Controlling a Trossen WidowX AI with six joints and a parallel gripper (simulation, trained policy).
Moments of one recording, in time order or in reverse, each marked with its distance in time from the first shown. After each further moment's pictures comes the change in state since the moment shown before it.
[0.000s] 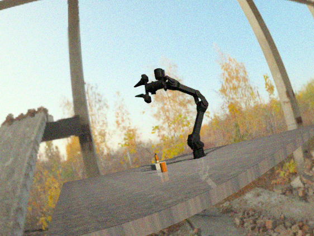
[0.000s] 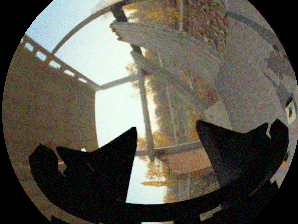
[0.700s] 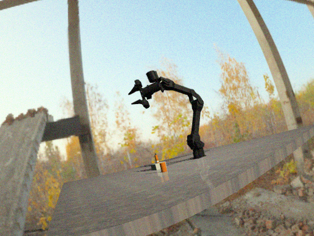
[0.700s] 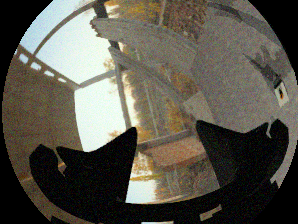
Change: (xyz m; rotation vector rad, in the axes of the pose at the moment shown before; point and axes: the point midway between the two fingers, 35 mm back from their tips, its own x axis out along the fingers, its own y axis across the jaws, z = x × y) arm 0.014 -0.055 -0.048 -0.005 0.082 -0.212
